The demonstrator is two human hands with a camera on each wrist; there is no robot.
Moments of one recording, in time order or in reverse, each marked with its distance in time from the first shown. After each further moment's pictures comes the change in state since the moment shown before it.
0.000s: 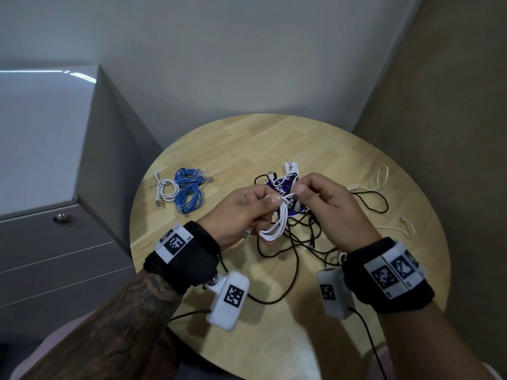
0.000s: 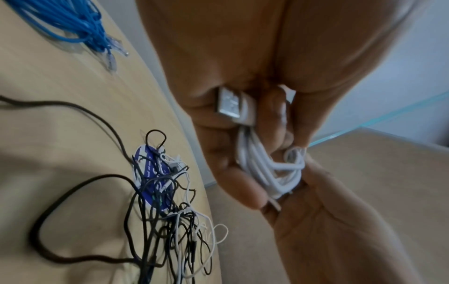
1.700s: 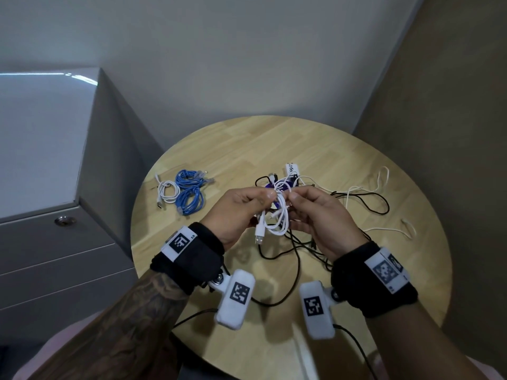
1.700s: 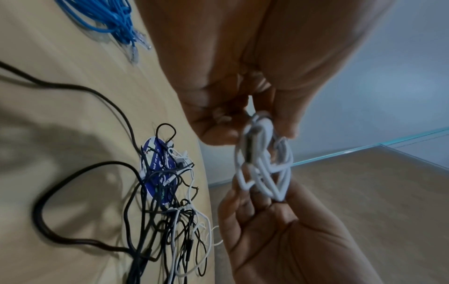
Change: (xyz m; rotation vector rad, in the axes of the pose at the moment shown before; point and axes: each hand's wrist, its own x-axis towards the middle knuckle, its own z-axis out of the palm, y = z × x) left_hand 0.002 -0.009 -0.009 0.053 0.191 0.007; right_hand 0.002 0.008 0.025 0.560 0.059 0.420
